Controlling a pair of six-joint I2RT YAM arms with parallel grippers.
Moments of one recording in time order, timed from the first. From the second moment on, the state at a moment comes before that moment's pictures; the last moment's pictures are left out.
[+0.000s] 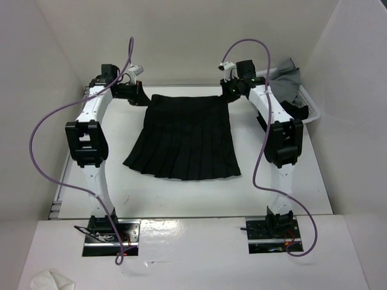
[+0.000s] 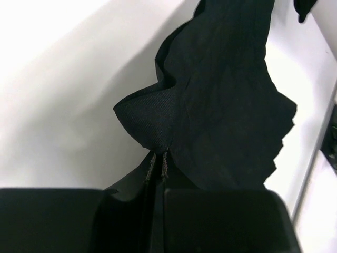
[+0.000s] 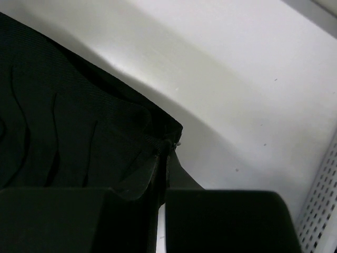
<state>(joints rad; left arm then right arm) 0.07 2.16 1.98 -0.78 0.99 0.28 0.20 2.13 1.98 -0.63 -0.34 -0.26</state>
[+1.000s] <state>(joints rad) 0.05 2.41 2.21 -0.85 0.97 0.28 0.21 2.25 2.02 -0.58 -0.24 -0.25</state>
